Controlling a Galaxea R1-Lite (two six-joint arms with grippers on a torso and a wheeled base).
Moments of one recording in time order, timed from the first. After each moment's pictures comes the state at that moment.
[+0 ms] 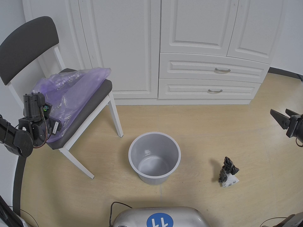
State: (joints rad) left arm -0.03 1.79 -0.74 -0.71 0.47 0.46; right arm -0.03 1.11 -0.47 -0.57 0.17 0.07
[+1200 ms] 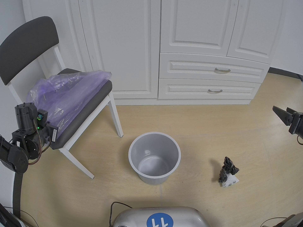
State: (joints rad) left arm -0.05 1.69 -0.54 -0.87 0.37 0.38; right arm -0.09 1.11 -0.49 -0.57 0.25 0.13
